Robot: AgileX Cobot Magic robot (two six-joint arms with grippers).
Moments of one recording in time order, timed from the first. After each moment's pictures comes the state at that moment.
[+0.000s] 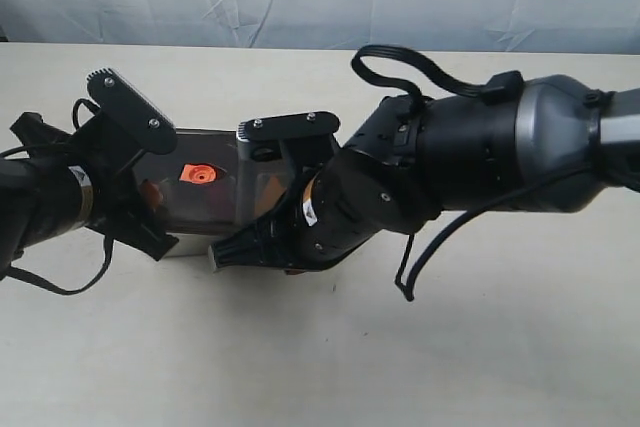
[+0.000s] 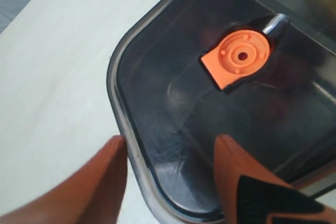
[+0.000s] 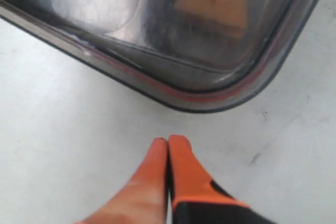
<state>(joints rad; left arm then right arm) -0.62 1.47 -0.56 1.54 0.40 -1.27 1.05 1.78 -1.04 -0.07 0.44 0.53</state>
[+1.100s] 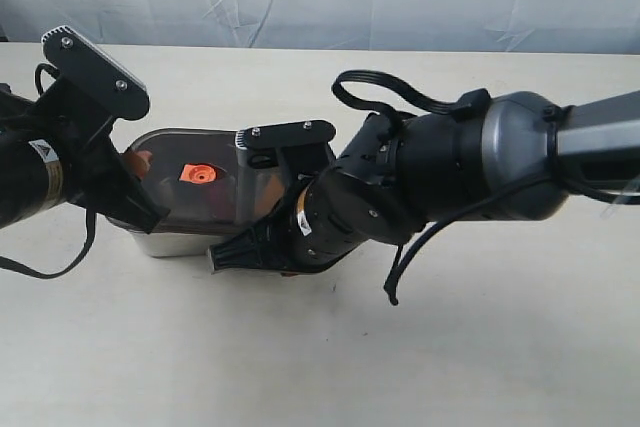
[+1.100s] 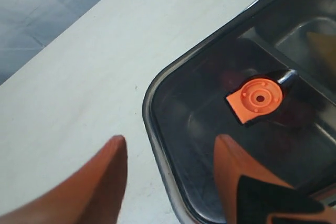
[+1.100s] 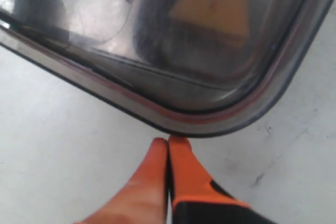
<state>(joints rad) -0.62 1.33 -0.56 1.52 0.40 -1.27 1.05 1.83 -1.04 -0.15 0.37 0.62</state>
